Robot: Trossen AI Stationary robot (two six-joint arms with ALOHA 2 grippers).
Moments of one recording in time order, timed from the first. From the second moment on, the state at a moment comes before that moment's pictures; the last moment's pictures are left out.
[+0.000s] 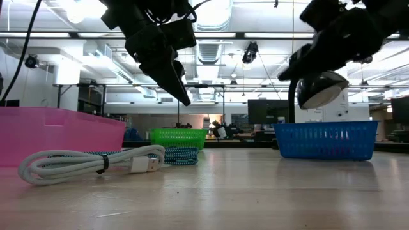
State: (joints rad) left arm 0.01 1.57 1.07 -0.40 0.04 0.04; right arm 0.29 1.15 0.48 0.11 0.40 0.12
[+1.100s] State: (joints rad) left arm 0.01 1.57 0.91 -0.41 -0.19 -0.89; right arm 0.28 1.38 0.33 1.16 0.45 -0.59
